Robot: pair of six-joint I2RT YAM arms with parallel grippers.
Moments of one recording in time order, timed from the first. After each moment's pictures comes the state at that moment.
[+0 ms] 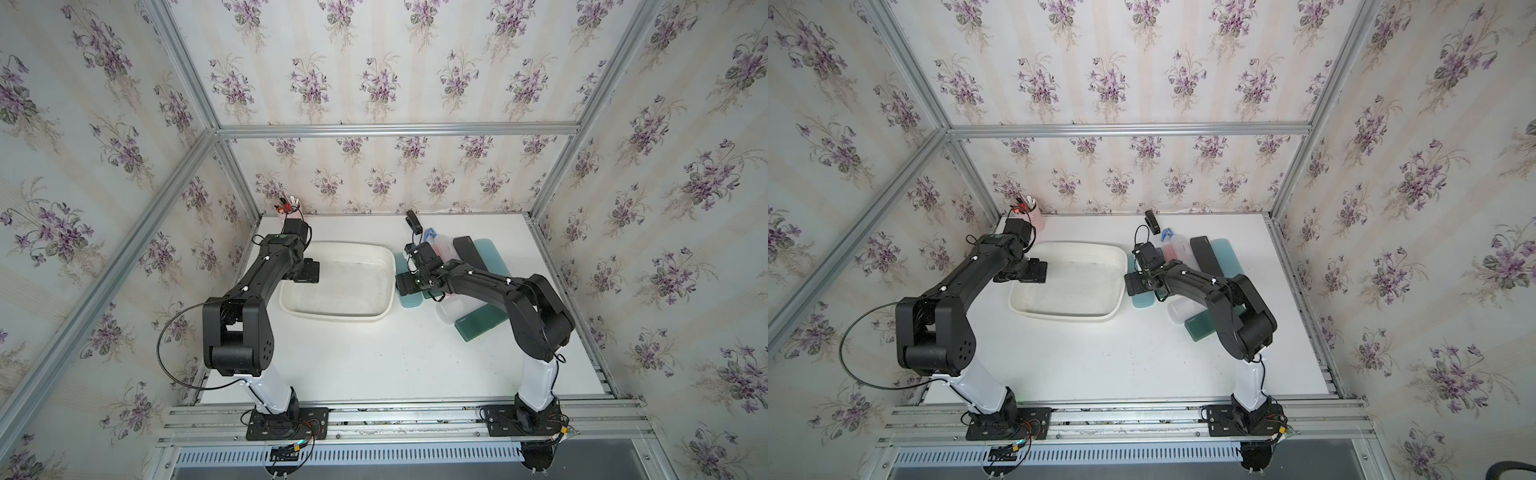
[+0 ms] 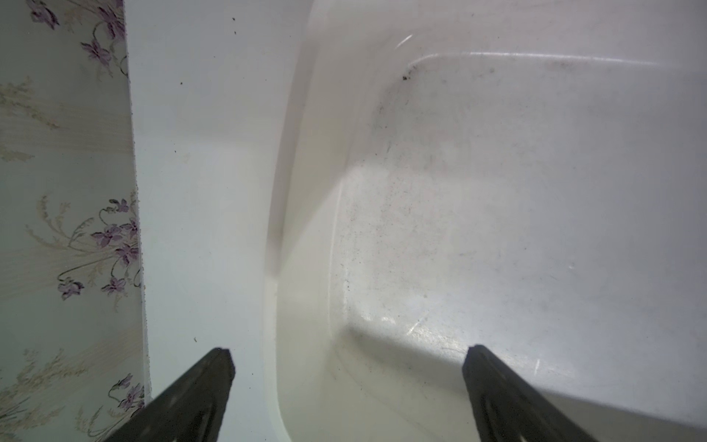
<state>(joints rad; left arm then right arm) -0.02 1.71 1.37 -0.94 -0.23 -0.09 0.67 1.95 1.32 -0.36 0.03 0.28</state>
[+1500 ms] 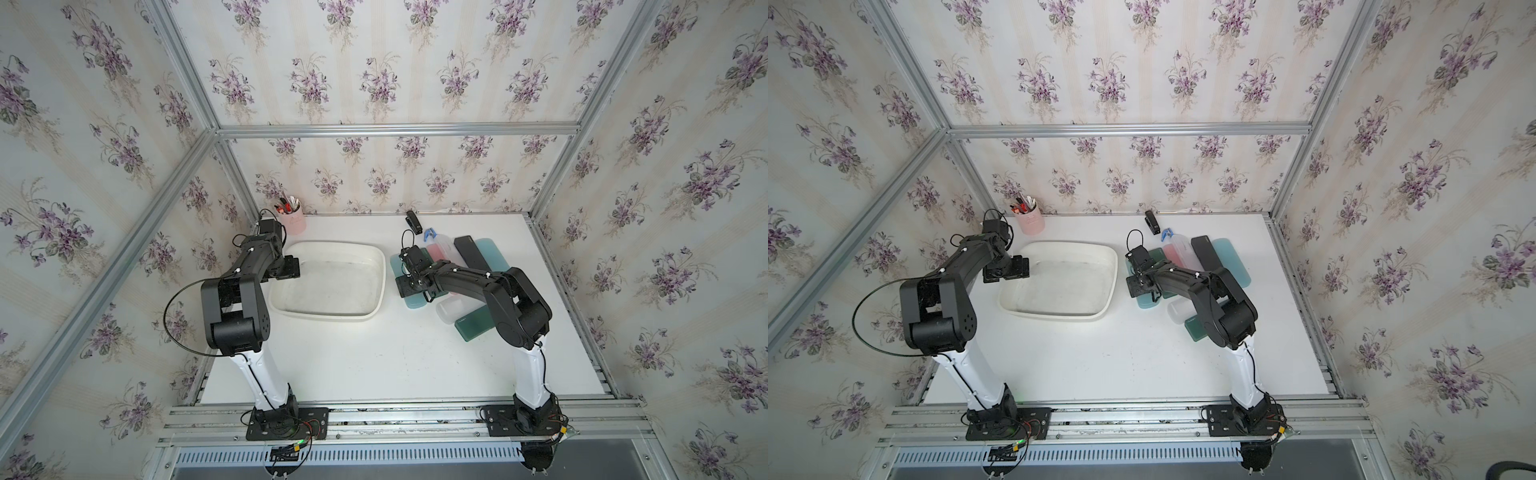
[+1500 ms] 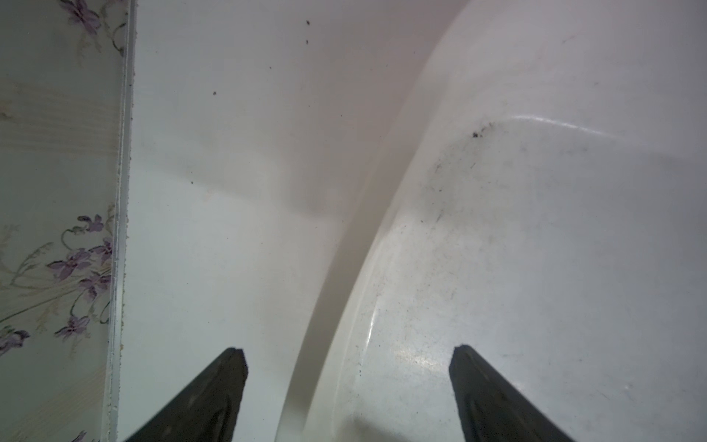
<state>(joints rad) 0.18 1.89 1.43 -0.82 -0.13 -0.05 0.67 2.07 1.37 -0.39 0.13 0.25</state>
